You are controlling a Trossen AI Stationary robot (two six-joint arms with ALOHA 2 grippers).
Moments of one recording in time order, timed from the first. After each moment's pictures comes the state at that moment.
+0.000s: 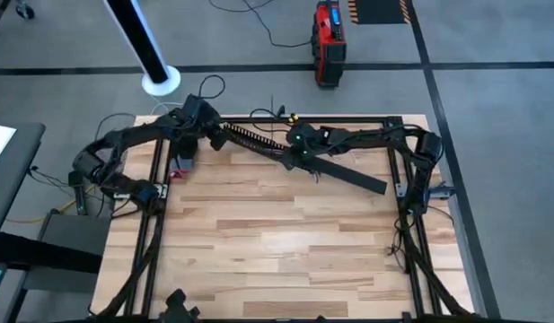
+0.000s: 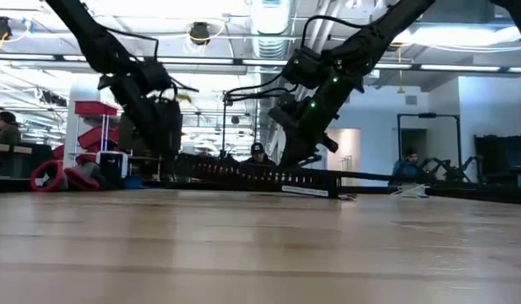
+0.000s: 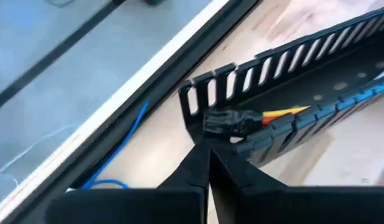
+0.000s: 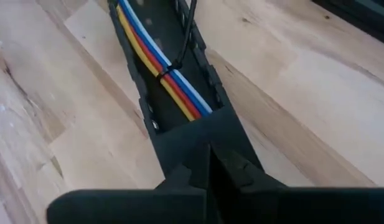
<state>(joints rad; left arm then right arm) 0.93 1.41 0.77 -0.22 0.10 0.22 -0.40 1.91 1.18 -0.21 0.08 0.37</state>
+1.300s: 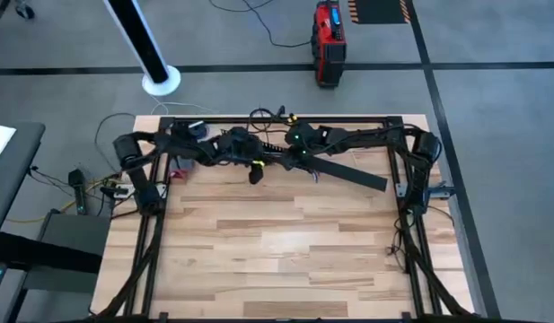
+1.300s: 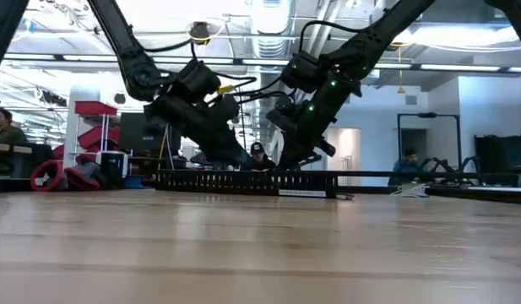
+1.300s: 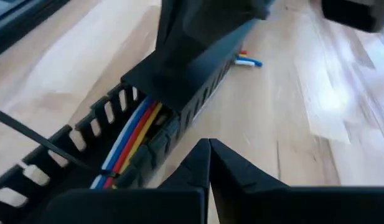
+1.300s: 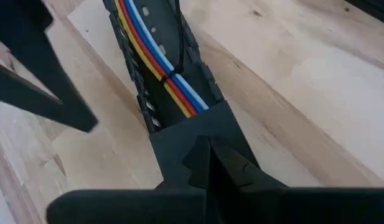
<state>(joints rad) 0.49 1.78 0.78 0.44 0.32 0.02 -0.40 1.92 1.18 -0.22 0.03 0.36</state>
